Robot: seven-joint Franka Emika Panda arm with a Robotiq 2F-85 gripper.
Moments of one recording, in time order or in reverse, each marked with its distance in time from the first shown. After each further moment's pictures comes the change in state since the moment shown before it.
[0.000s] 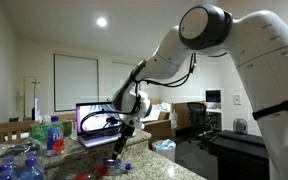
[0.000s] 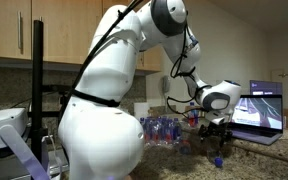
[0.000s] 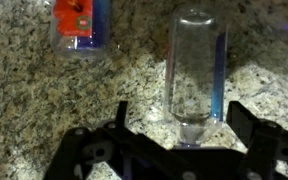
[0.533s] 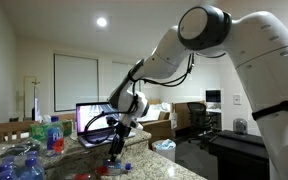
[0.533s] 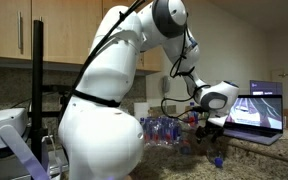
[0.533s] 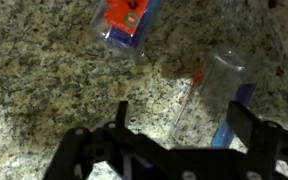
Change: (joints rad) arm -0.007 0.014 0.031 0.031 0.048 -0.060 -0.418
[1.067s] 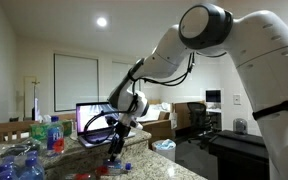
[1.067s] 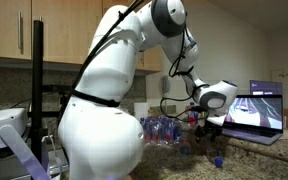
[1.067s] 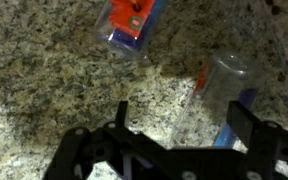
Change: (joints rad) arm 0.010 -0.010 -0.001 -0.006 0.000 0.000 -0.017
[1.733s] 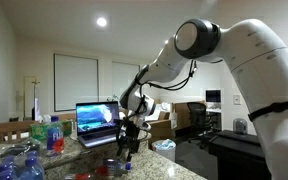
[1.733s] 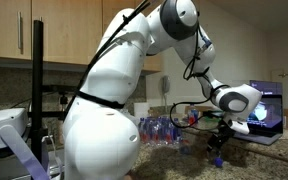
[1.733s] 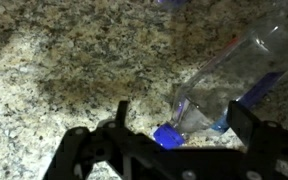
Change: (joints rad) arm -0.129 0.079 -0.014 0.097 -0.074 -0.253 -0.377
